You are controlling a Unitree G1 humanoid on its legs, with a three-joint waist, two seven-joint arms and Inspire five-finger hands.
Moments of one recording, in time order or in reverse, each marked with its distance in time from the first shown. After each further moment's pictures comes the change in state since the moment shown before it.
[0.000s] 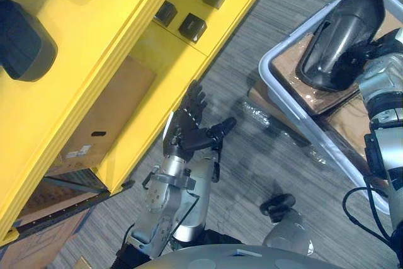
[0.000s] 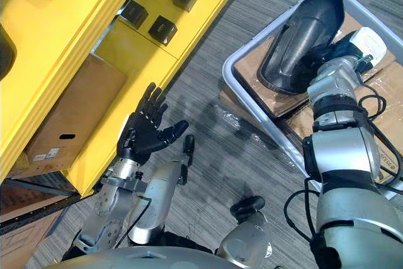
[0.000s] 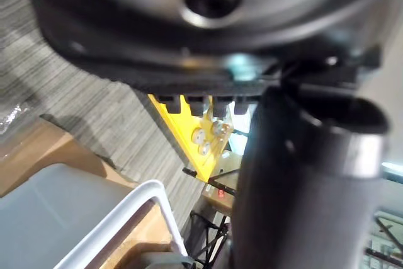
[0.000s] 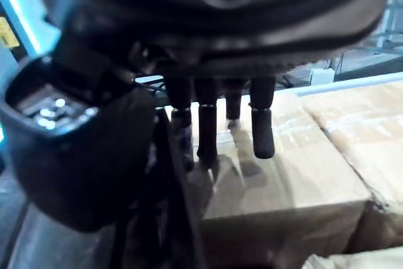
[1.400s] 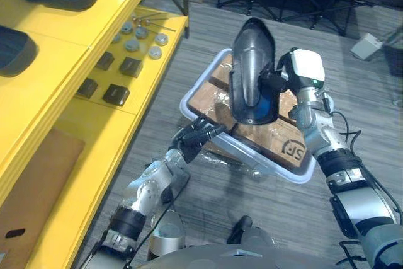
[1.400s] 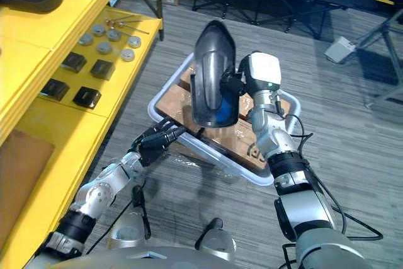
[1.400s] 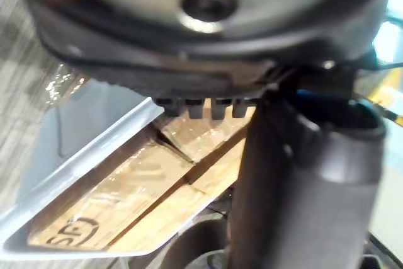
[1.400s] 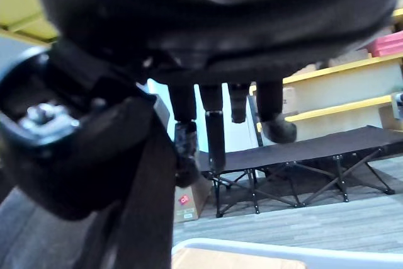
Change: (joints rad) left arm -0.333 0.032 0.173 0.361 -0.472 0.651 -0.079; right arm 0.562 0.243 -0.056 -0.699 -0.347 -0.402 -0.069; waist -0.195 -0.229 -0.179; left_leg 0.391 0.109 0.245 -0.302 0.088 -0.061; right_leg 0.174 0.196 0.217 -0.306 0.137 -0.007
